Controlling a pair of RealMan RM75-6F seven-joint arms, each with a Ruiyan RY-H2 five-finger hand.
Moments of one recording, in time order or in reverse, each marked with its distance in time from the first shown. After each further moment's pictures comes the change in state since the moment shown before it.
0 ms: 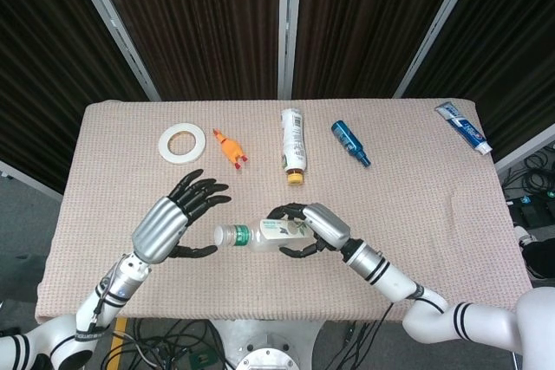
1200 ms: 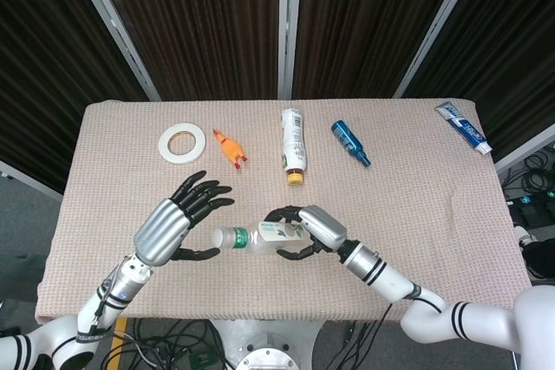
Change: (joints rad) left arm -0.005 -0.003 0.002 -0.013 0.020 0.017 0.004; right arm 0.015 -0.010 -0.001 -0.004 0.012 -0.035 -0.022
